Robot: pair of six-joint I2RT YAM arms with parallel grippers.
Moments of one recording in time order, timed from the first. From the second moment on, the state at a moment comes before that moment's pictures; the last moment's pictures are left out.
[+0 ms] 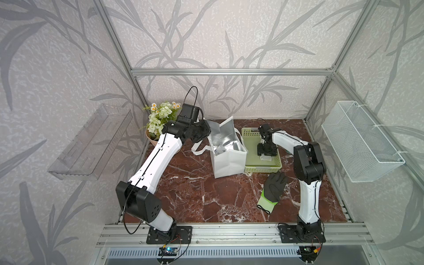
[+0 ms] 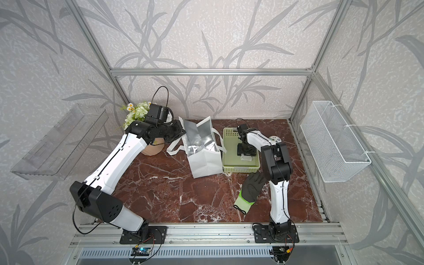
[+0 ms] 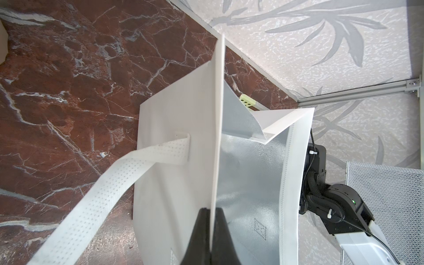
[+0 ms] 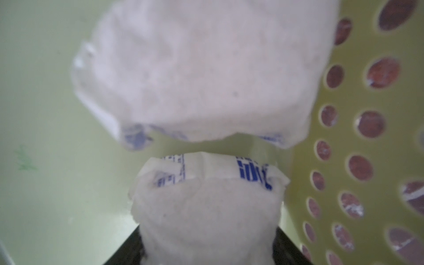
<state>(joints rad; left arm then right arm) -0.33 1.57 1.67 -0.89 0.21 -0.80 0.27 2.13 1.60 -0.88 0.10 0.38</state>
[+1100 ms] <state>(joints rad) -0.33 1.59 1.67 -0.86 0.24 -0.80 0.72 1.95 2.11 -0.91 -0.06 0.25</state>
